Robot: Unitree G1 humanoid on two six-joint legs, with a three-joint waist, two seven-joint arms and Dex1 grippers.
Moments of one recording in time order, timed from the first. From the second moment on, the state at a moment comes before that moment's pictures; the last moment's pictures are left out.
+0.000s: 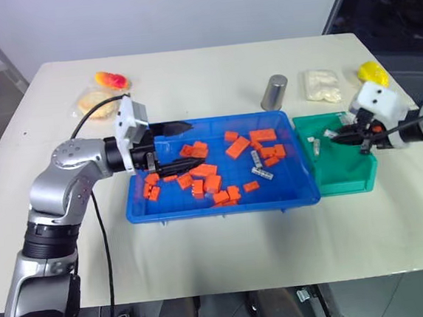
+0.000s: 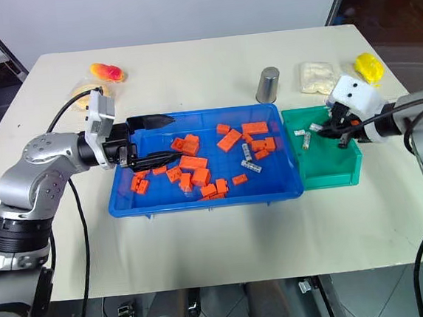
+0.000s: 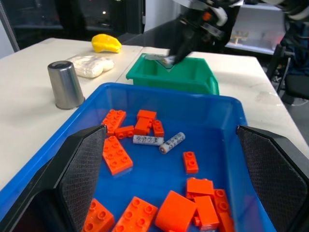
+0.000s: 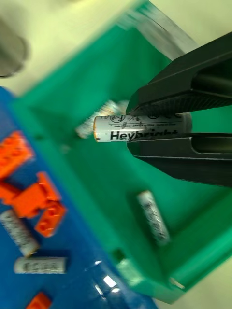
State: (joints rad) left arm -0.61 0.64 -0.03 -0.07 -0.59 0.48 -1.14; right arm -0.54 -1.05 -0.06 -0.02 0.05 0.74 1.19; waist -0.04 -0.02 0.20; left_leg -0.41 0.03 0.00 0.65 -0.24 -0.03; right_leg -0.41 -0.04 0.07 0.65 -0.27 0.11
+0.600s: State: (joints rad) left arm -0.55 0.67 0.02 -0.09 -0.56 0.48 -1.10; right arm -0.73 -0.94 -0.03 -0.07 0.19 0.79 1.08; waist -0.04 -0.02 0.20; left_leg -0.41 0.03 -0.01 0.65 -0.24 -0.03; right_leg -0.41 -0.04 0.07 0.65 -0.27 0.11
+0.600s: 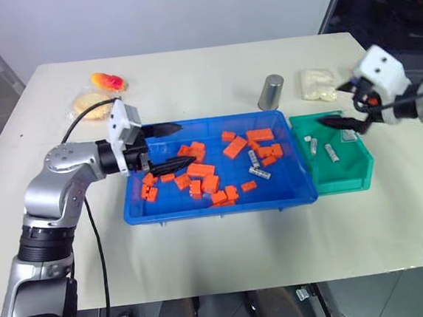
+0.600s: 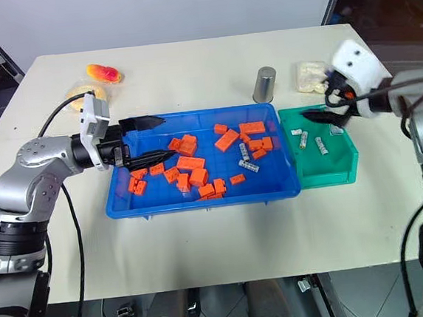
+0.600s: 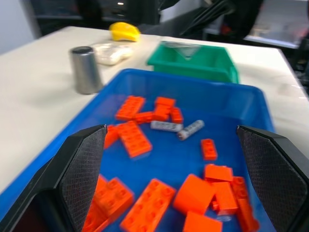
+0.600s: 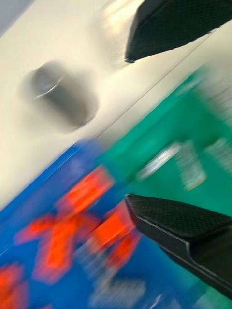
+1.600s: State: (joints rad) left arm -0.40 0.71 0.10 -0.26 -0.60 0.54 -0.99; right arm -0.61 -0.93 0.25 -0.07 0.17 0.66 1.21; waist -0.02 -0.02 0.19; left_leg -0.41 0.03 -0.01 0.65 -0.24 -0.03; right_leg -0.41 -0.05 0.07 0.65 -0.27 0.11
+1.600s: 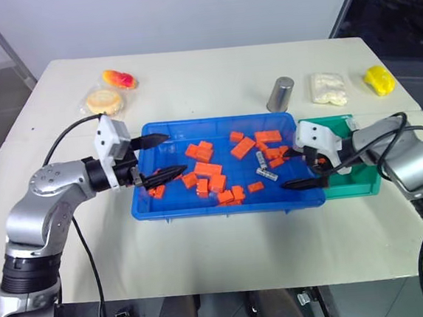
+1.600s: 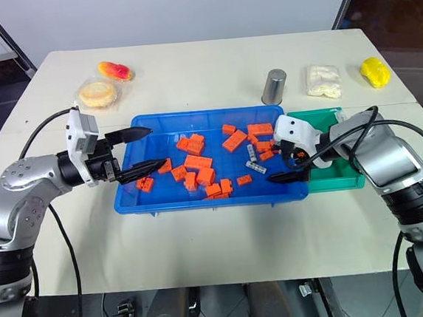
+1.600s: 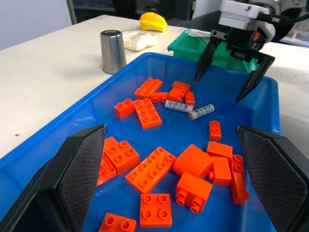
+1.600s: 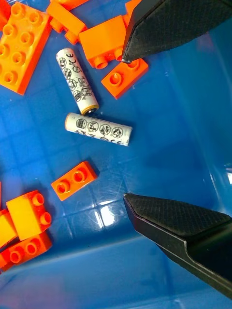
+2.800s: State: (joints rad) left arm -0.35 0.64 0.10 -0.28 -0.60 0.51 -0.88; right arm -0.81 -0.76 0.46 0.22 -0.07 0.46 1.33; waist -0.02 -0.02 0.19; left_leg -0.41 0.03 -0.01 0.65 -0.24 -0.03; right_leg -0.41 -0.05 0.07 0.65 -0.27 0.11
